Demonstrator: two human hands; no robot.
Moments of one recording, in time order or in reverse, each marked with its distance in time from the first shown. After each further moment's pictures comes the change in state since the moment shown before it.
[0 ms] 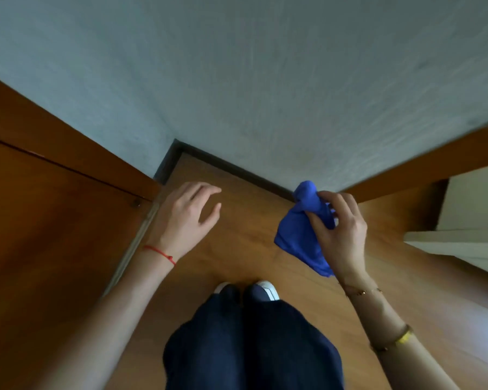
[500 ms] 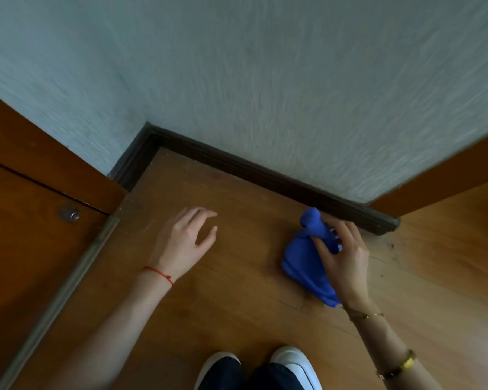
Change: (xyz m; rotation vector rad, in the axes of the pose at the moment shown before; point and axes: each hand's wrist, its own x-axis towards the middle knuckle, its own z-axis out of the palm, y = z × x) left_hand -0.023 -0.149 0.261 -0.066 0.009 -0.028; right_hand -0.028 0.215 0.220 -0.035 0.050 -0.040
